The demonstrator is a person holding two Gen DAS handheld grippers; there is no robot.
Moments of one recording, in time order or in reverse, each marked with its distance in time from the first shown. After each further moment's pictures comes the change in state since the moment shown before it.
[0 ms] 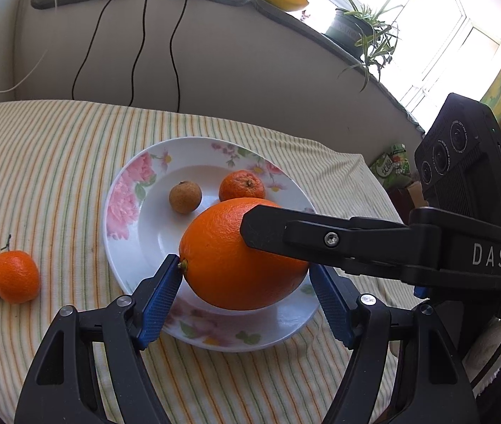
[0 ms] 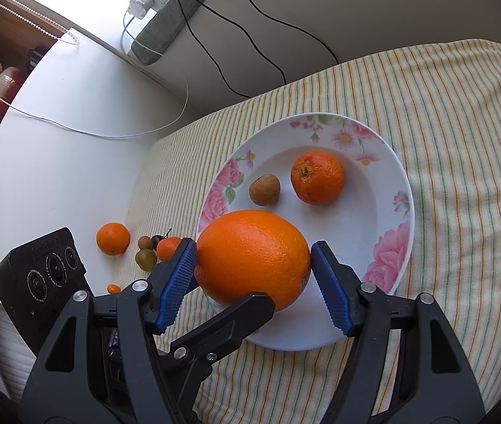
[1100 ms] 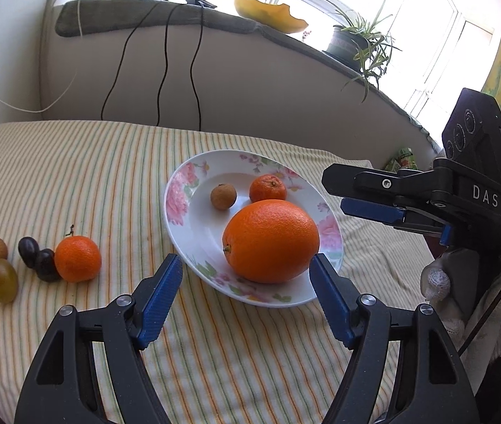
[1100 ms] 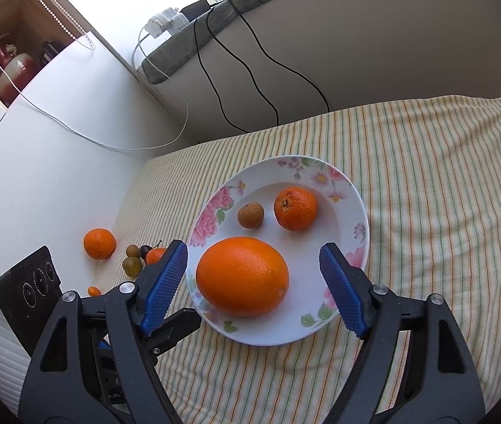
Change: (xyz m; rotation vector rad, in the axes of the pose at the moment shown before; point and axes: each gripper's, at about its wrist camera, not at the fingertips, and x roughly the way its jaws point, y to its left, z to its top) left arm -0.050 0.017 -0.025 0.046 -0.092 0.077; right arm -0.038 0.013 -0.007 -0.120 -0.145 -0.096
